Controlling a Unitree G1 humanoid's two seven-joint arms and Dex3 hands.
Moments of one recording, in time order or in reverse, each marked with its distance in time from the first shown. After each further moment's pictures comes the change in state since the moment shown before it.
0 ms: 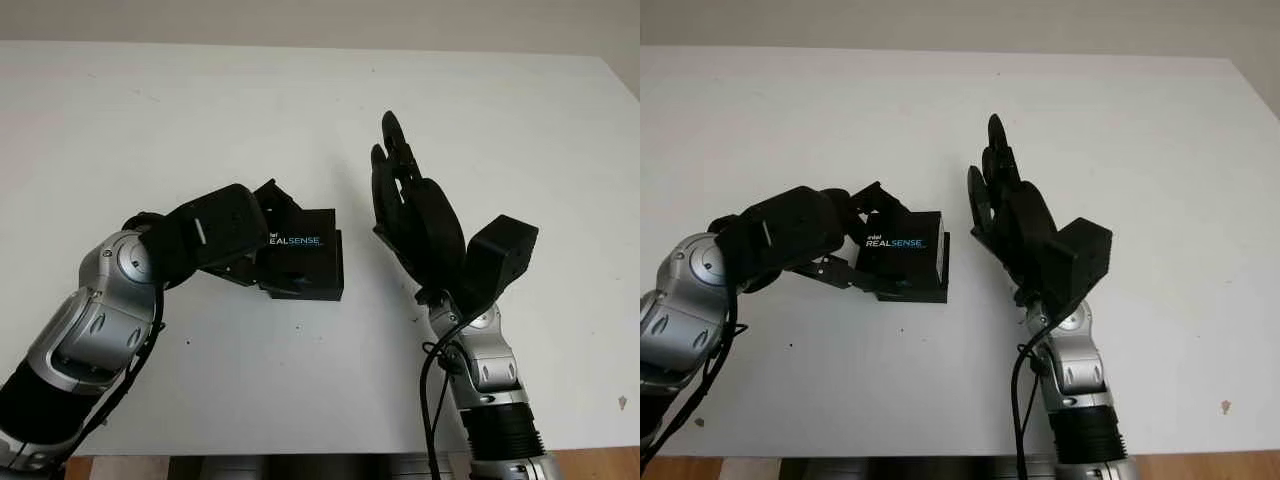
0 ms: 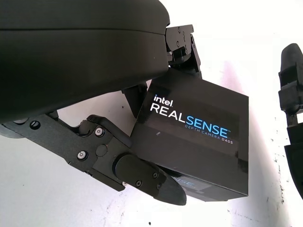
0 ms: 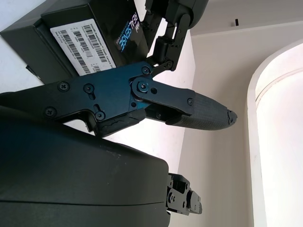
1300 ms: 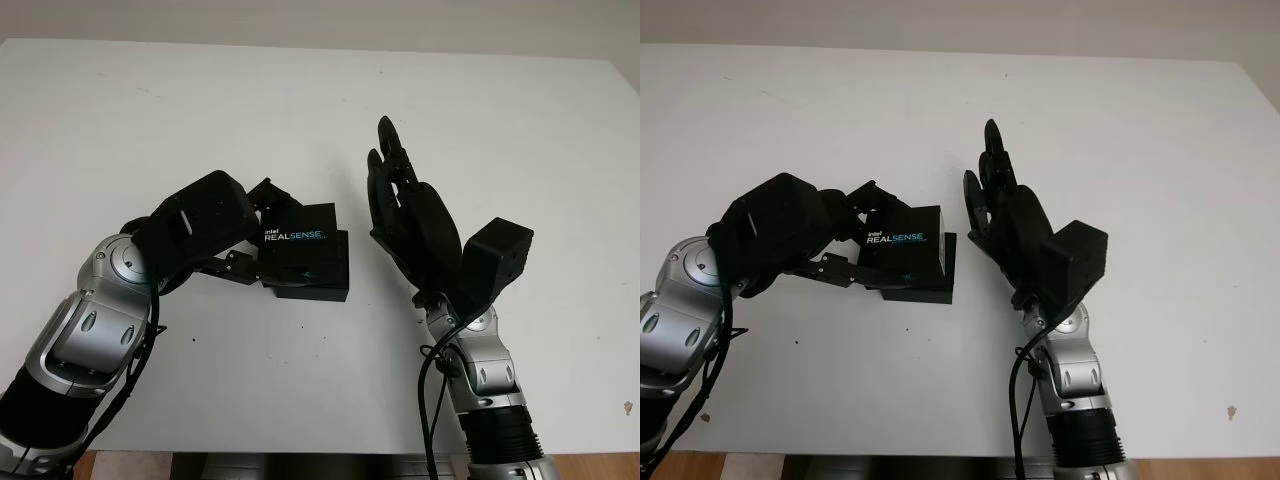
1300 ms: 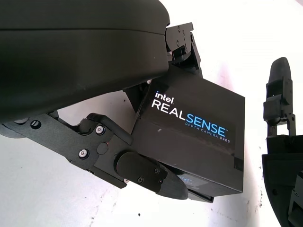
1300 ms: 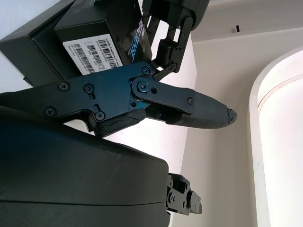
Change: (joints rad) left arm 0.027 -0.046 0.057 0.010 -0.099 0.018 0.022; right arm 0.008 0.008 0.006 -0.004 -0.002 0.009 0.002
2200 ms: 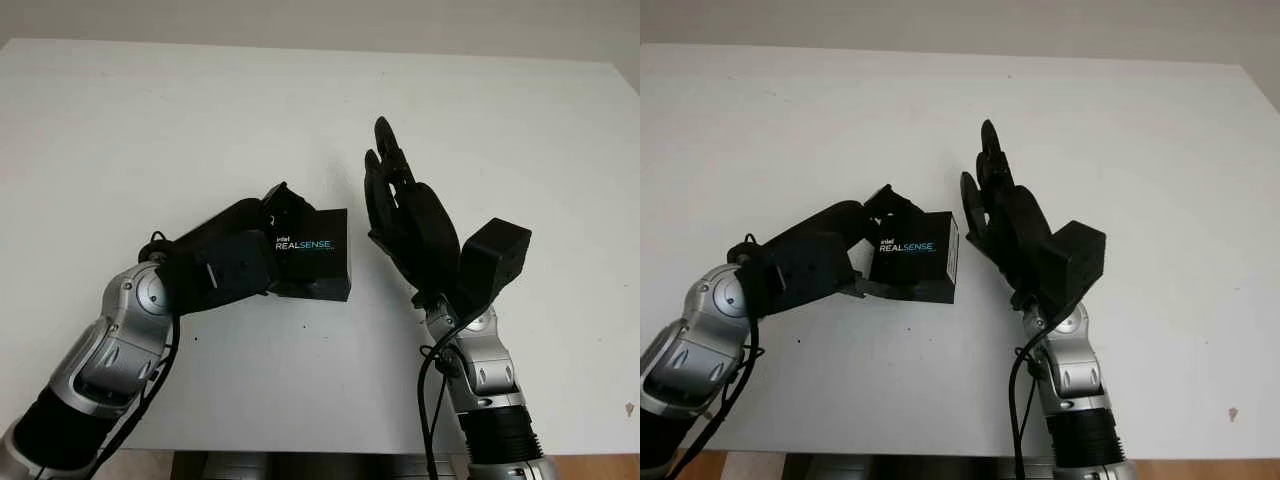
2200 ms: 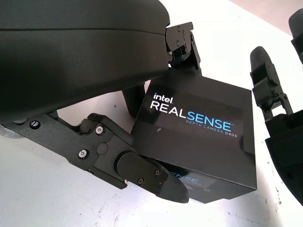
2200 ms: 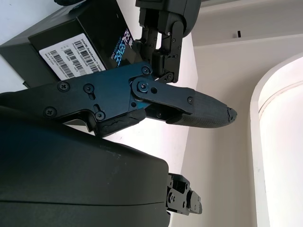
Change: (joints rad) left arm 0.097 -0.048 -0.062 0.060 0.175 -0.307 0.127; right arm 0.001 0.000 0.002 0.001 -0.006 0.005 0.016
